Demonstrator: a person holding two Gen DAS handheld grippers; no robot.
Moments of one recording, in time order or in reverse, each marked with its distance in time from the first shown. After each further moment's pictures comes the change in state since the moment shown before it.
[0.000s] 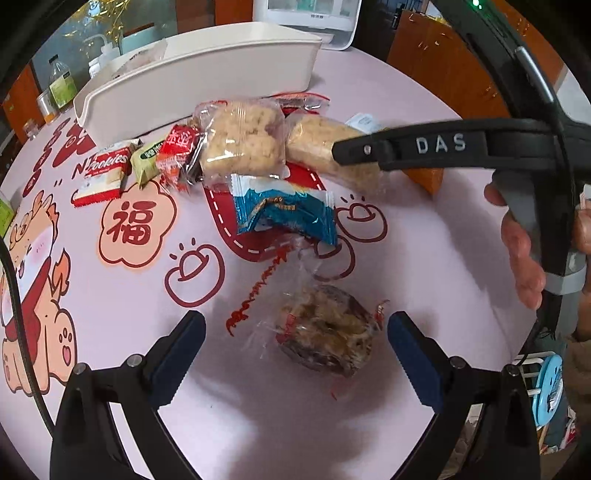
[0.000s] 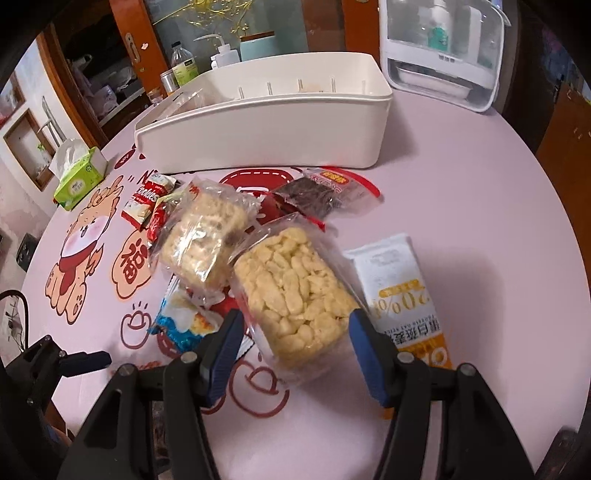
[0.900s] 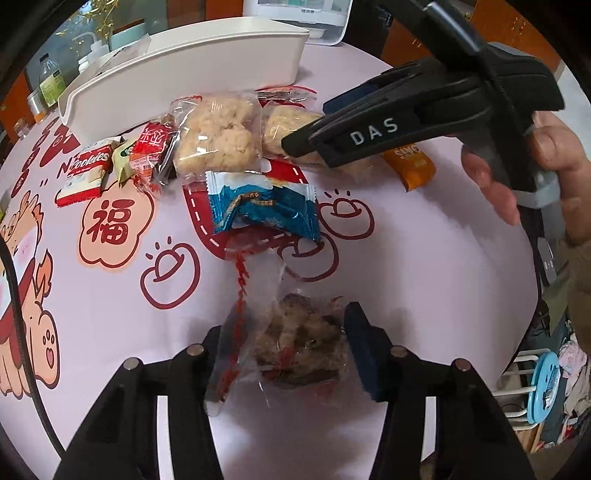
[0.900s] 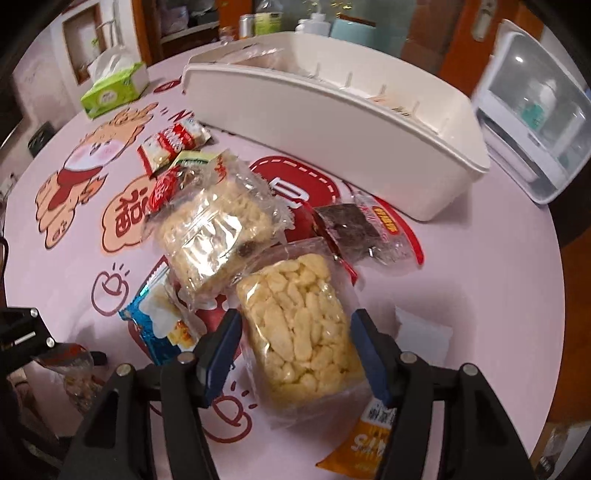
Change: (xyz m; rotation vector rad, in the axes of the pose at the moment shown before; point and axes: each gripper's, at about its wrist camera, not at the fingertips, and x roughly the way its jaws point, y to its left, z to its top) left arm 0.009 -0.020 0.002 0.007 0.010 -0.041; right arm 0.032 0.031 0.030 -0.415 0.103 -0.023
